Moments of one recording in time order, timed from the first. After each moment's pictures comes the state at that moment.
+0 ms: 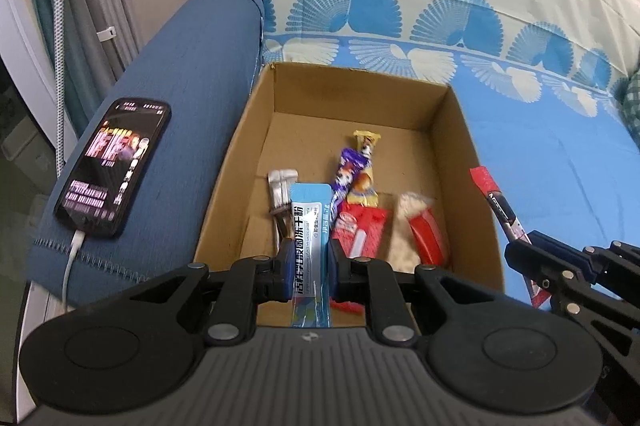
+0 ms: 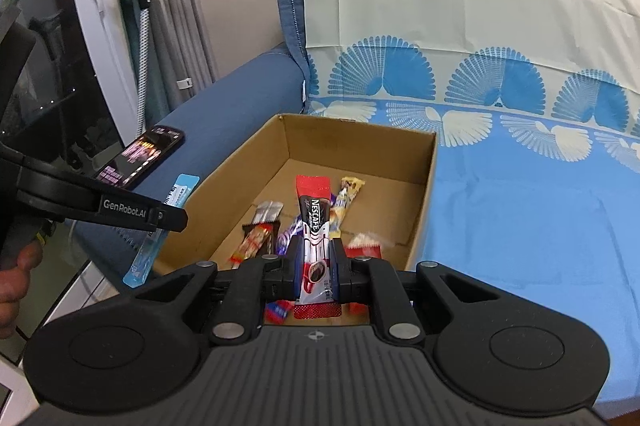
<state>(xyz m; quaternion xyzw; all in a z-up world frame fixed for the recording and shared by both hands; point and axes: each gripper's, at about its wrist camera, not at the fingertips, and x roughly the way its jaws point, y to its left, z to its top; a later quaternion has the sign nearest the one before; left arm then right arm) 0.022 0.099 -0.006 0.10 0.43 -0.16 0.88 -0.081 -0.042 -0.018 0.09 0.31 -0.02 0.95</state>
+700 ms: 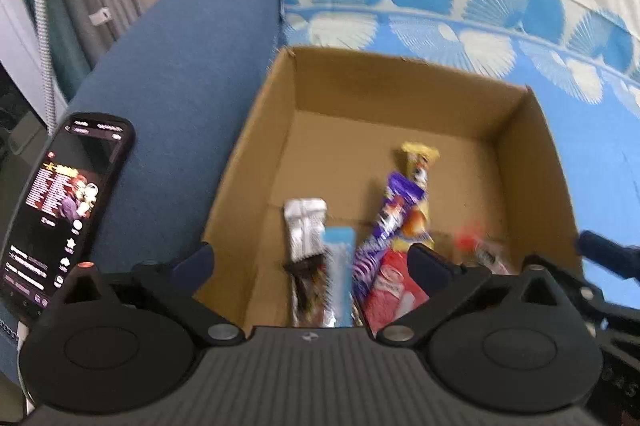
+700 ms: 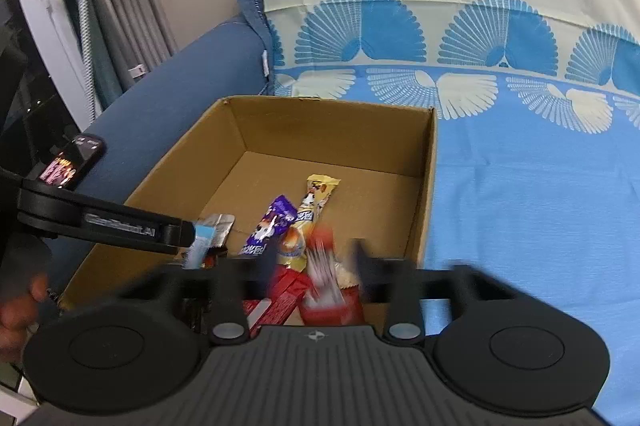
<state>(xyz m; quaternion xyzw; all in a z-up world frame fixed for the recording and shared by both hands) 0.129 0.067 -0.064 0.12 0.46 -0.11 0.87 0.027 -0.091 -0.071 0.12 0.35 -0.04 0.93</state>
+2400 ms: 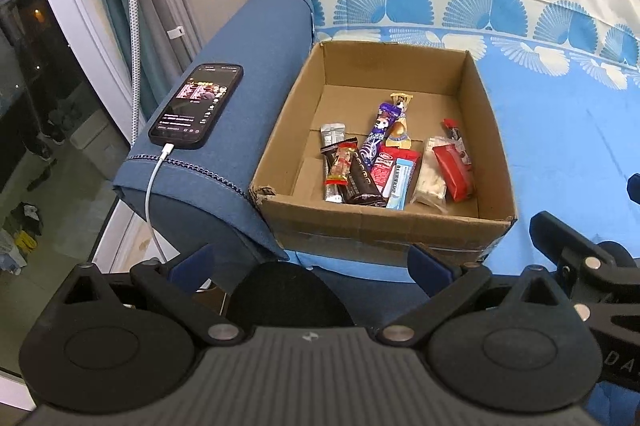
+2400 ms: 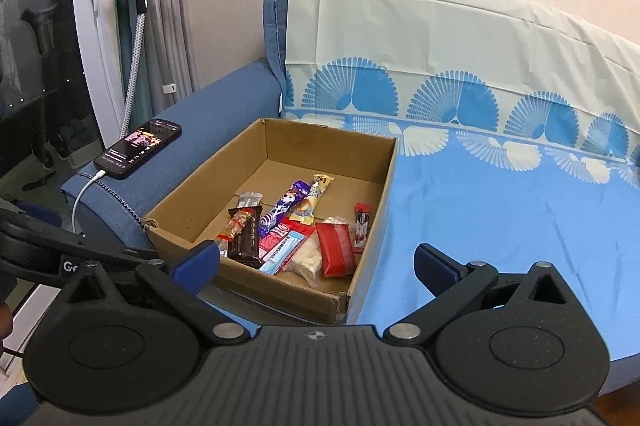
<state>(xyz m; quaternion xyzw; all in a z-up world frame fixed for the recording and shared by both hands) -0.113 0.127 0.002 0.14 0.40 -0.08 0.90 -0.186 -0.011 0.000 0.04 0.28 -0.07 0.96</state>
